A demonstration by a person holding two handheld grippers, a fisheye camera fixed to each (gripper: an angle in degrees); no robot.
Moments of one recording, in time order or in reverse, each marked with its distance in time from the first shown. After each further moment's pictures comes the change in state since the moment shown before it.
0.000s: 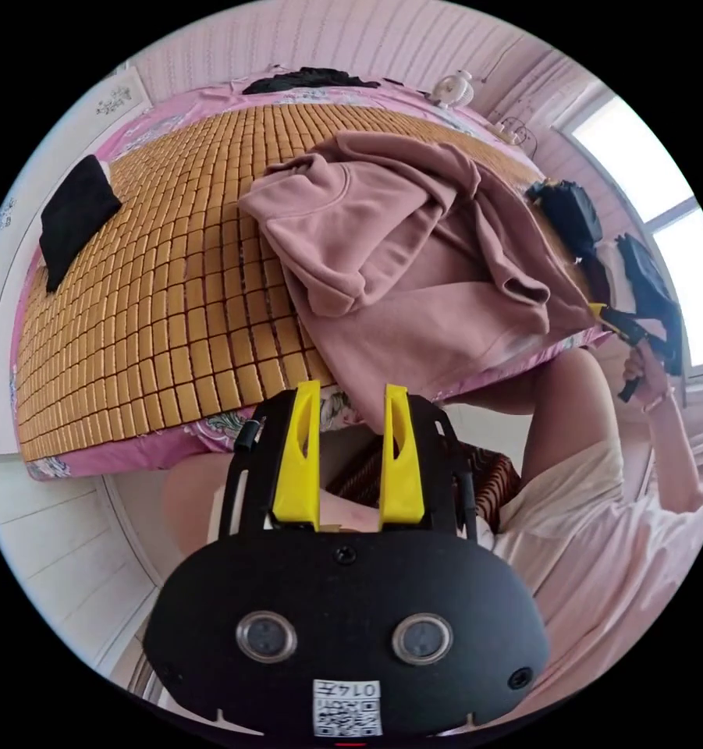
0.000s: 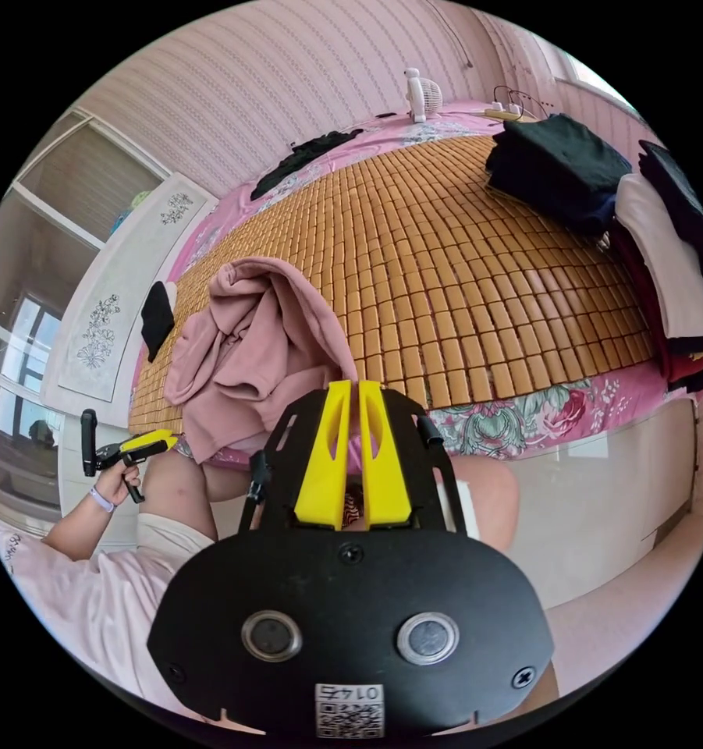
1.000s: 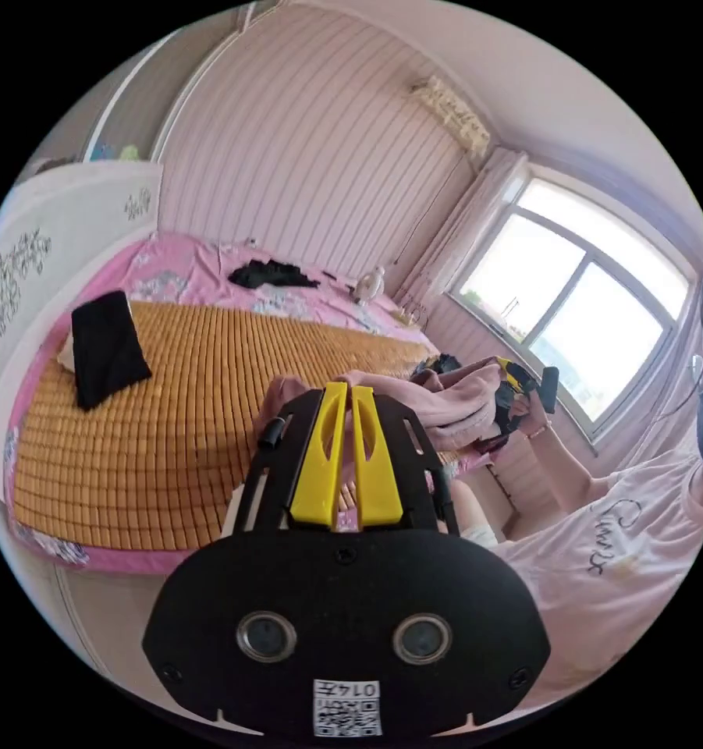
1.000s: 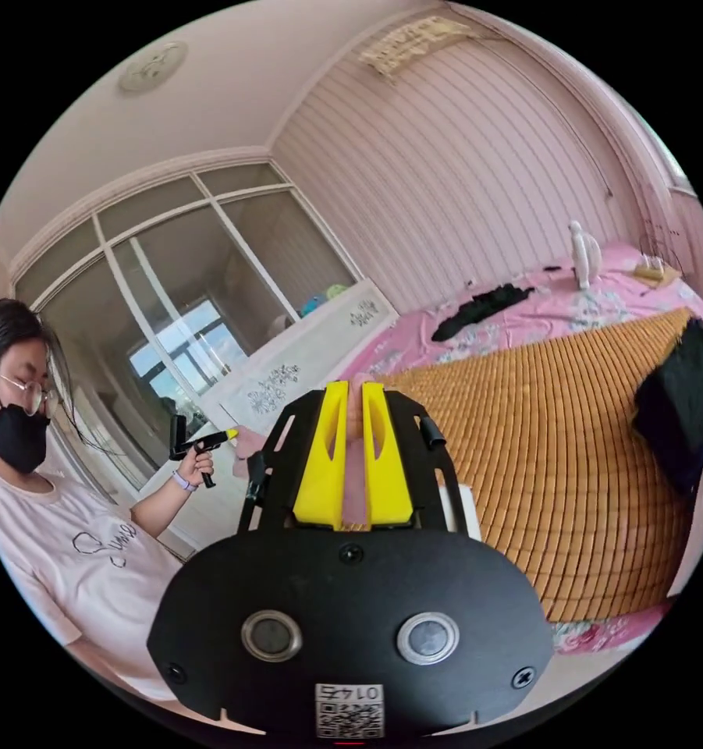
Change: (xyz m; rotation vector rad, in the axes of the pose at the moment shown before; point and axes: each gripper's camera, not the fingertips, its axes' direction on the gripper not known) left arm -0.094 0.080 -0.459 0.683 0.309 0.051; right arm -0.068 -0.099 -0.299 0.482 -0.616 -0.433
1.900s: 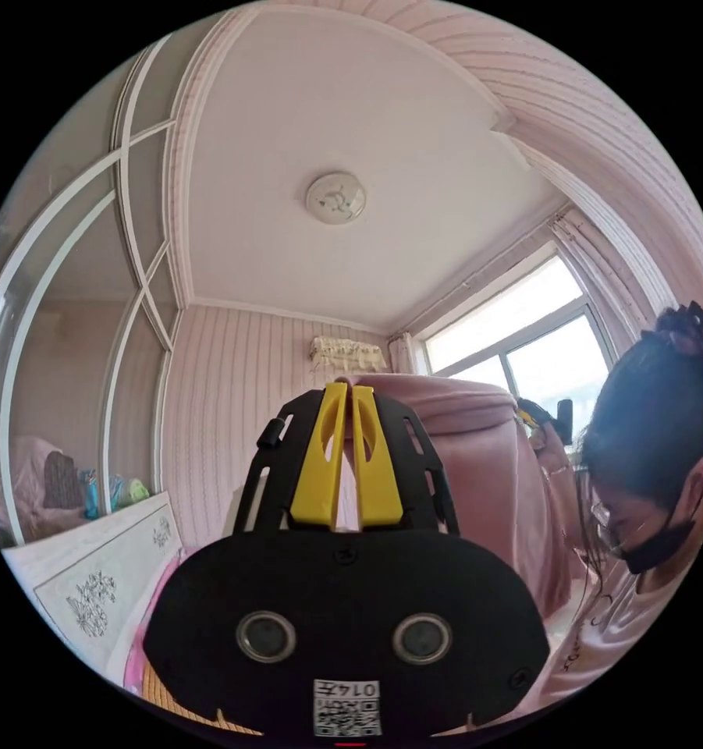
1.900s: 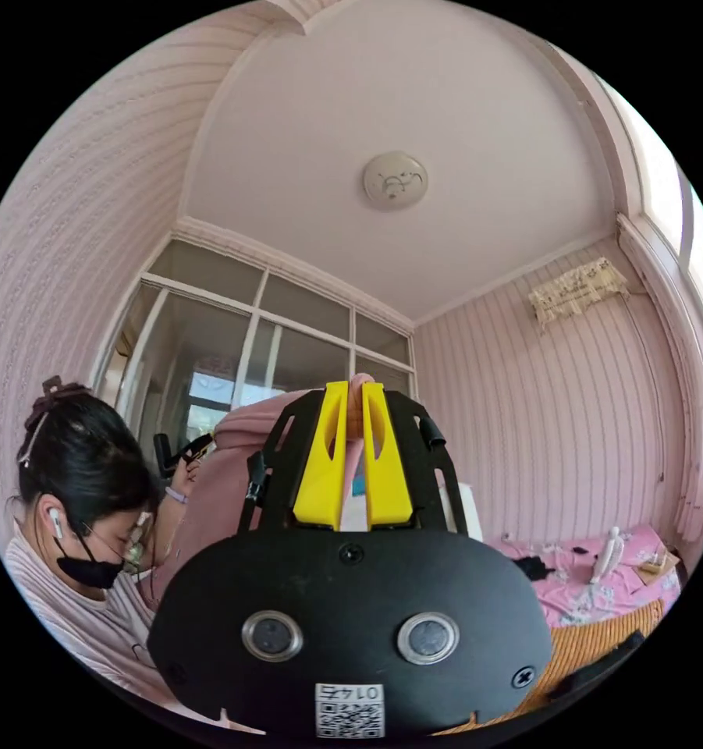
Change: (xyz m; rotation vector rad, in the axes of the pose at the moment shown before) left arm 0.263 -0.150 -0.507 0.924 -0.074 0.545; right arm -0.302 -0.222 -0.203 0.494 -0.049 -0.473
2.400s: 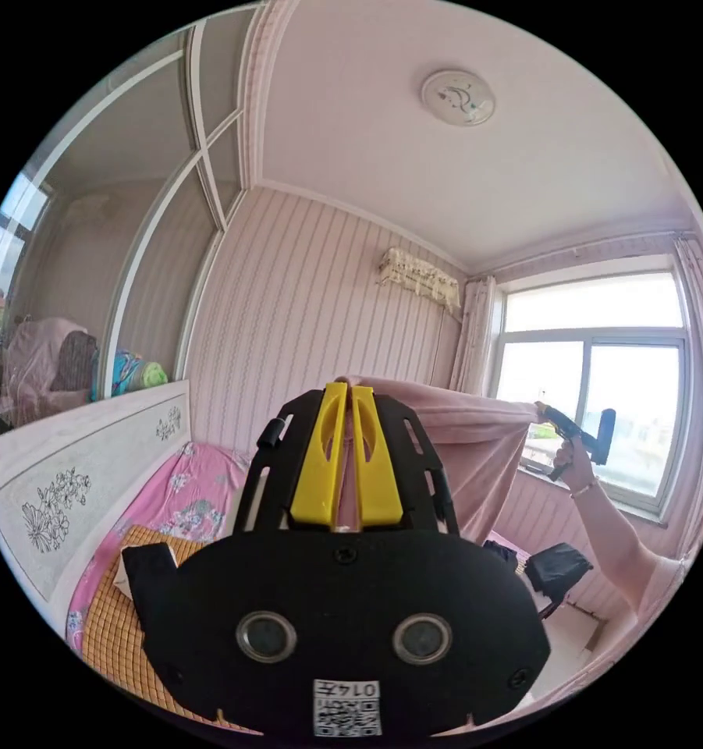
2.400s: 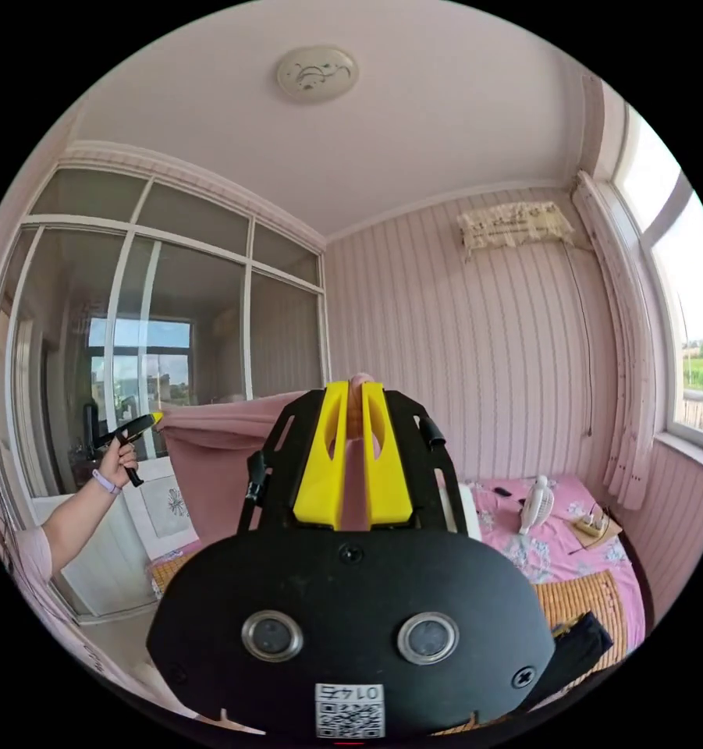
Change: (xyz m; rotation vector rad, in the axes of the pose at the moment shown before) left arm -0.117 0.149 0.254 -0.313 -0.172 -0.276; right arm 0.129 0.049 0.185 -0.182 0.293 -0.036
